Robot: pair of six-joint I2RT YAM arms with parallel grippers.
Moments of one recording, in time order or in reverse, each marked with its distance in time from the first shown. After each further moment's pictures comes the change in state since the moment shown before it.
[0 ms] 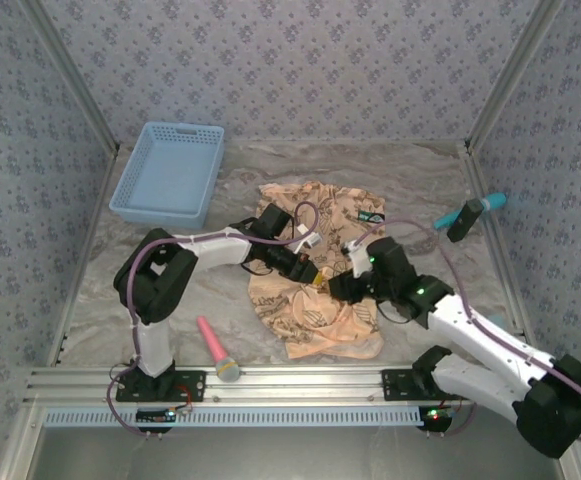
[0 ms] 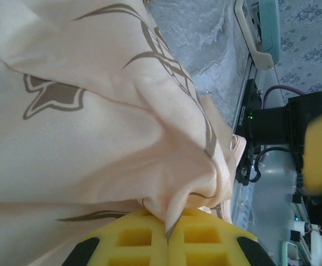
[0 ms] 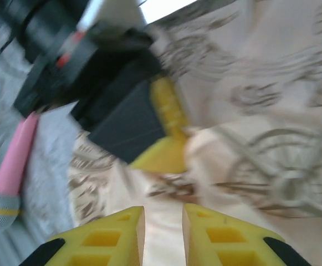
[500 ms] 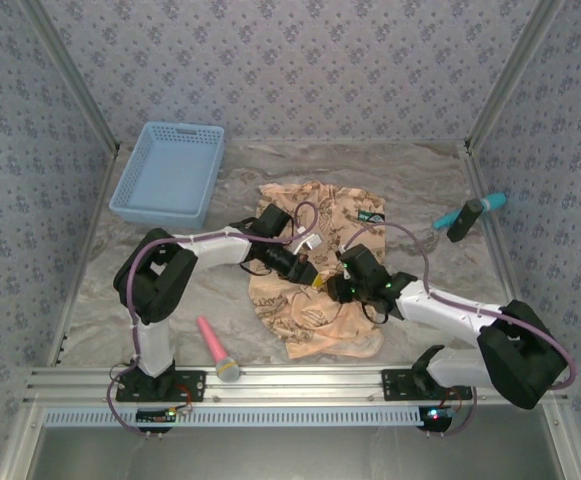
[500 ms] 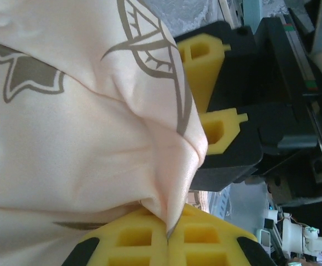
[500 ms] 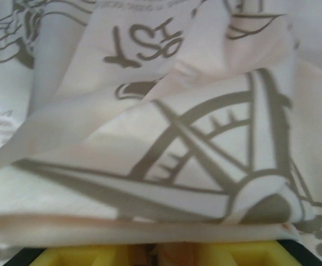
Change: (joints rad) left arm 0.000 0.000 0.006 -0.044 0.069 -0.011; right arm 0.044 0.288 -0.033 0.130 0.349 0.167
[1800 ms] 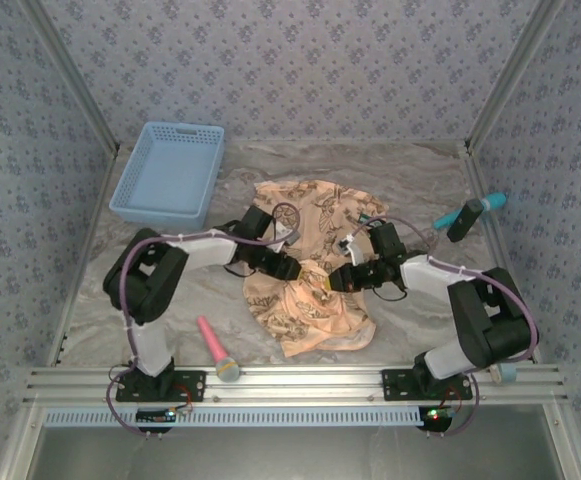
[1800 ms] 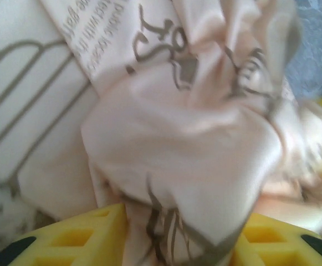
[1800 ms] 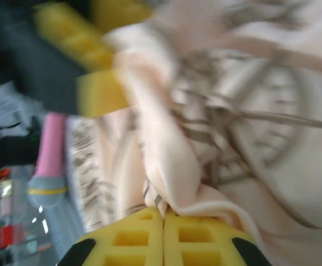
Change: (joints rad) left arm 0.090 -0.079 -0.134 0.057 -0.360 0.071; right arm -0.360 0.229 0.083 -0.001 -0.806 -0.245
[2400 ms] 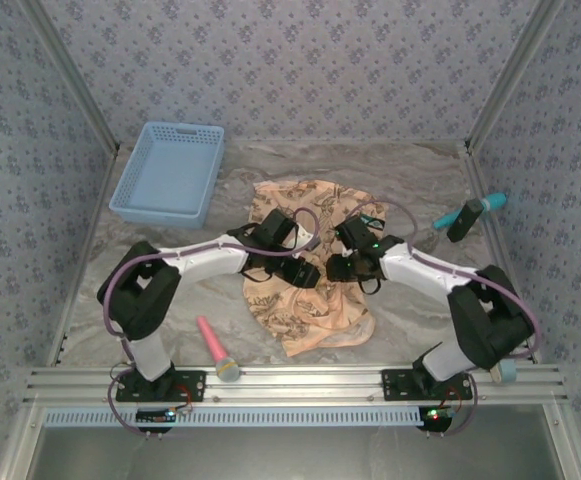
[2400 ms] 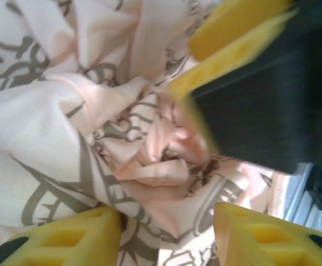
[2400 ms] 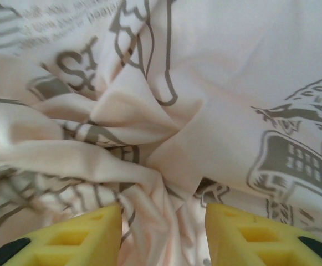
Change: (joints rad) left arm -0.170 -0.040 0.085 -0.074 -0.116 -0.076; right arm 0.216 -0.018 0.216 -0.284 0.698 0.224
